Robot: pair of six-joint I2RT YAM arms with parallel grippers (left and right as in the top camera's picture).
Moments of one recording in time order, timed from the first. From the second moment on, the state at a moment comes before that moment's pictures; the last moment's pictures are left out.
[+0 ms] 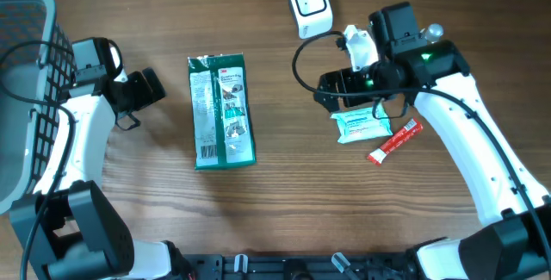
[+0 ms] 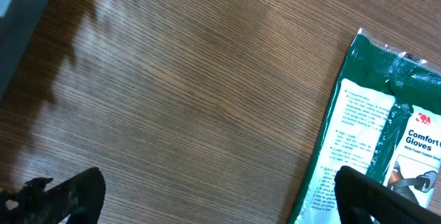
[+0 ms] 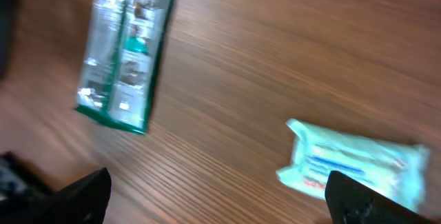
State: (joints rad) left arm 0.24 1.61 1.11 -0.64 0.04 -0.26; right arm 0.30 1.59 1.43 -1.01 -0.38 0.03
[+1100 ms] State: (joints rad) left arm 0.24 1.61 1.11 -0.64 0.04 -0.26; right arm 0.28 1.87 1.13 -0.85 -0.01 0.26
